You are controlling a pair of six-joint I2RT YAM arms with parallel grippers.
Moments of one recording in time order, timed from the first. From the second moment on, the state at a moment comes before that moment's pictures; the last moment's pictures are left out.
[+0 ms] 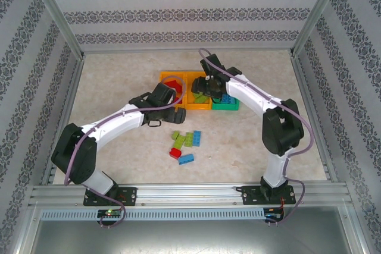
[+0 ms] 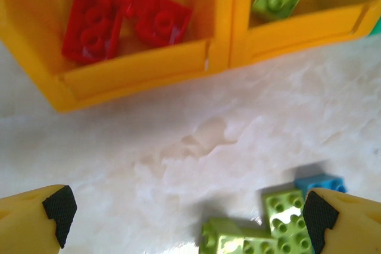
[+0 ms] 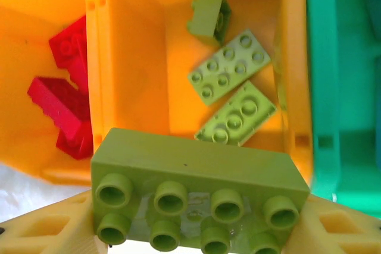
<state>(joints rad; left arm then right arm) -0.59 1.55 1.07 -0.54 -0.06 -0.37 0.49 1.89 1.56 -0.70 -0.08 0.68</state>
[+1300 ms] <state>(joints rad) -0.59 1.65 0.95 -0.55 0.17 -0.38 0.46 1.96 1.64 -0.72 -0.13 0.68</state>
